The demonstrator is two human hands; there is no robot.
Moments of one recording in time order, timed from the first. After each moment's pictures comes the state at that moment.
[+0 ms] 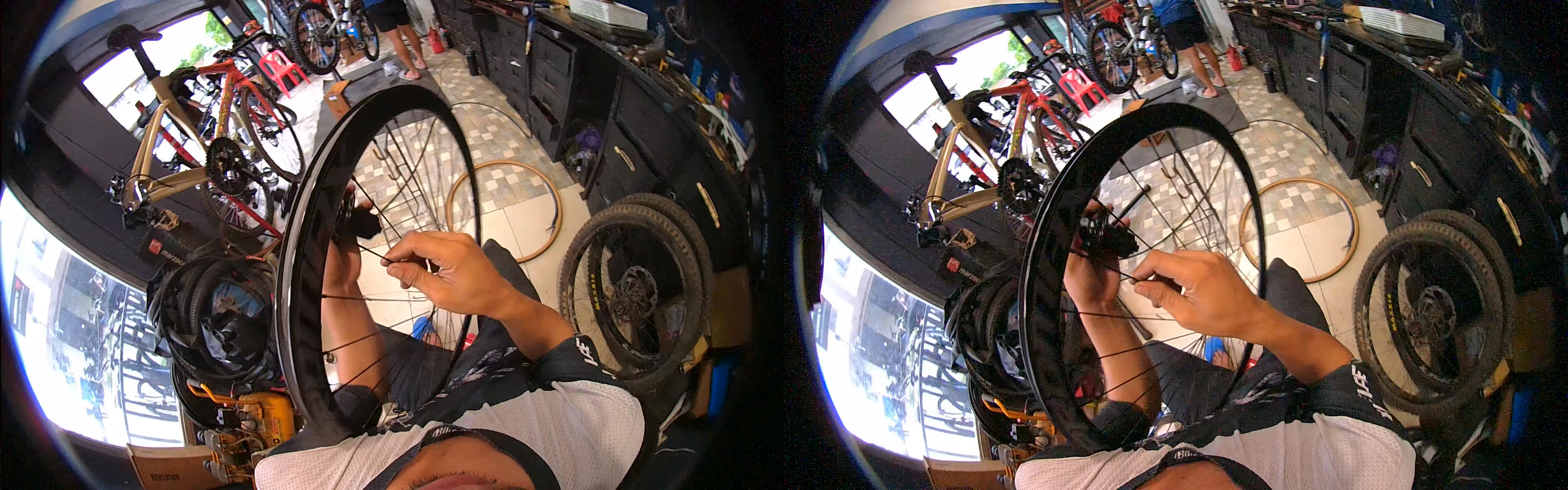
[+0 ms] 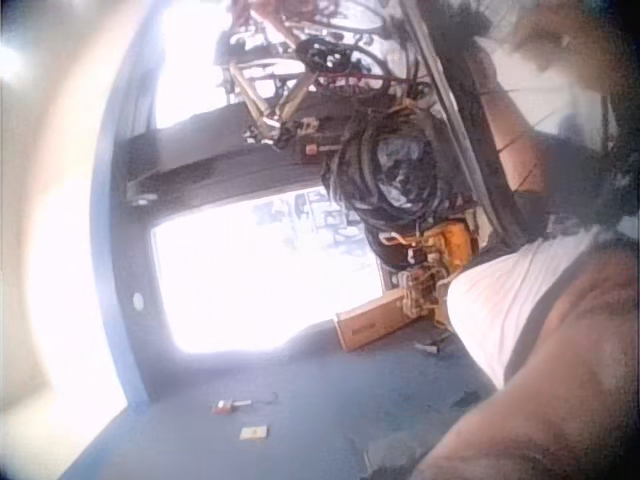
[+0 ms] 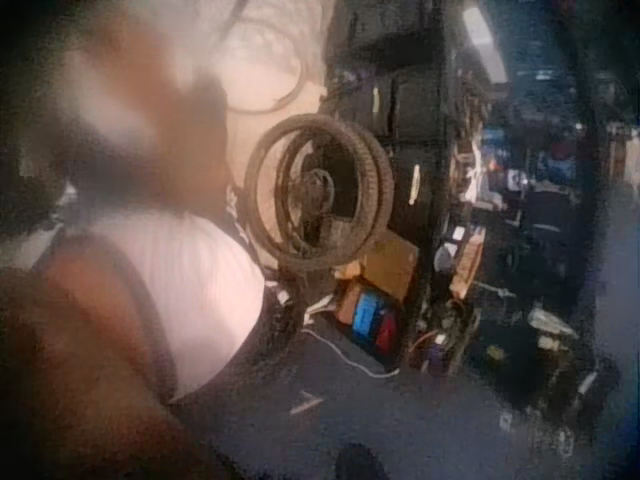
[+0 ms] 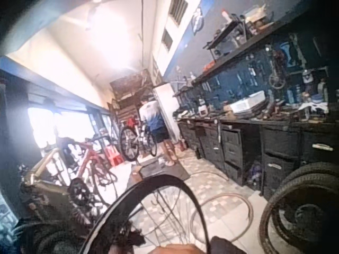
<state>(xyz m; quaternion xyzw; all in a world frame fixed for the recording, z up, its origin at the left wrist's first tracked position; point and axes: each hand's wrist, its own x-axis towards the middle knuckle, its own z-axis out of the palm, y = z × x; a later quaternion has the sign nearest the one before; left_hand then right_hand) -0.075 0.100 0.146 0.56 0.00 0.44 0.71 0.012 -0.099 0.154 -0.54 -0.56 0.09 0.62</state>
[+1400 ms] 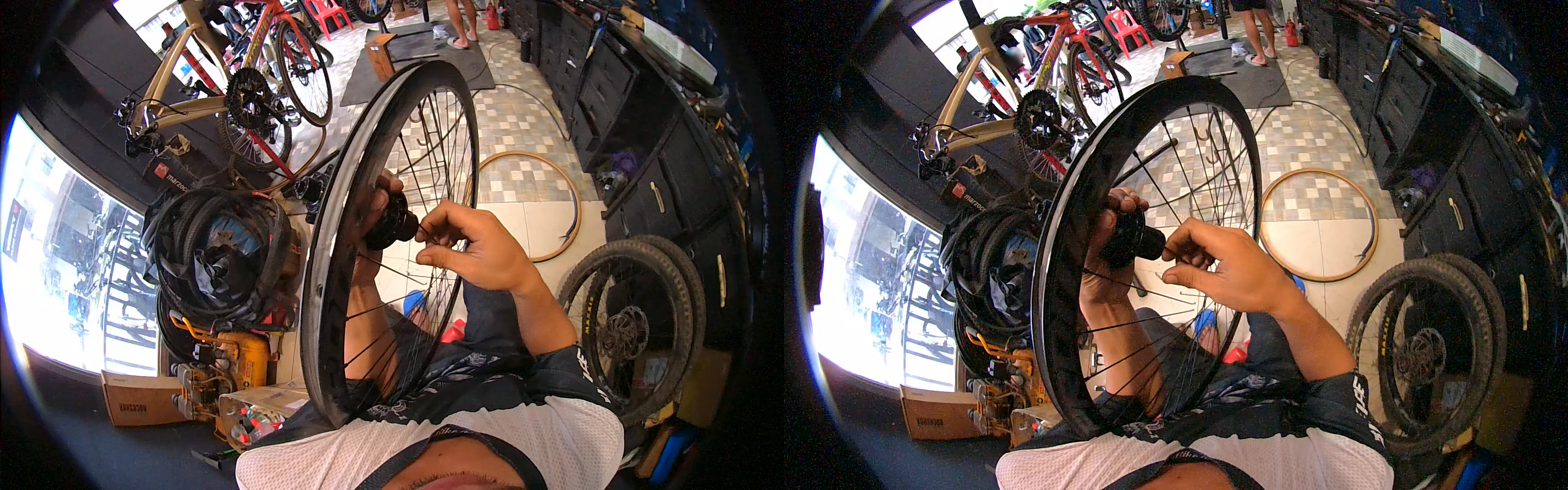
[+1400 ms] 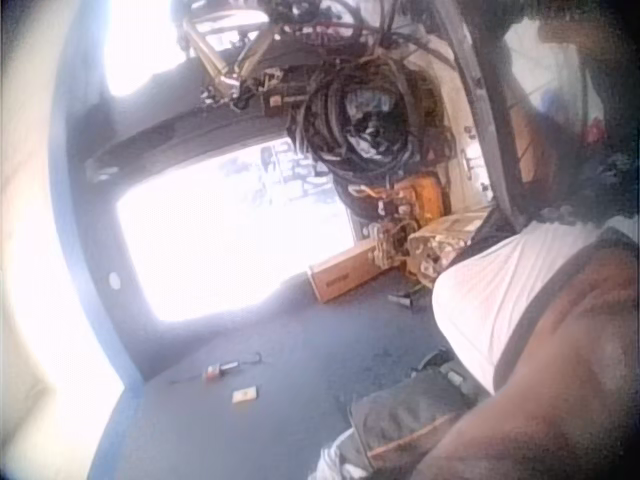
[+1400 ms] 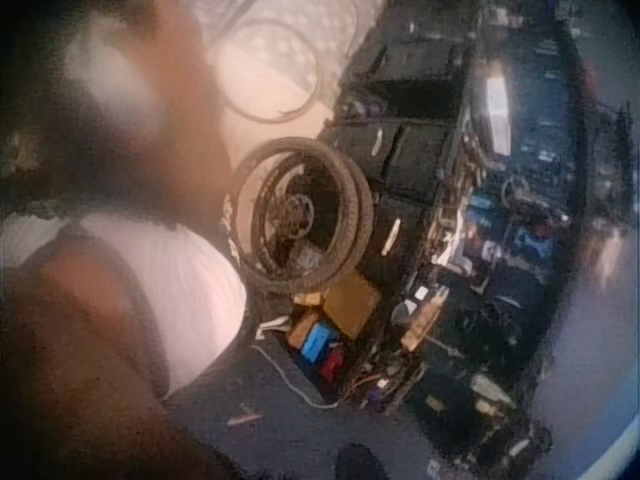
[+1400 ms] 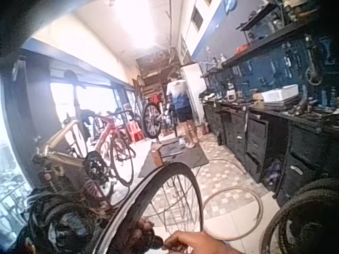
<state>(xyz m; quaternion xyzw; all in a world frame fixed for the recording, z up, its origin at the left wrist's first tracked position) -0.074 0.046 0.166 0.55 0.00 0.46 0.70 0.063 -0.082 0.137 -0.50 -0.59 0.27 0.58</state>
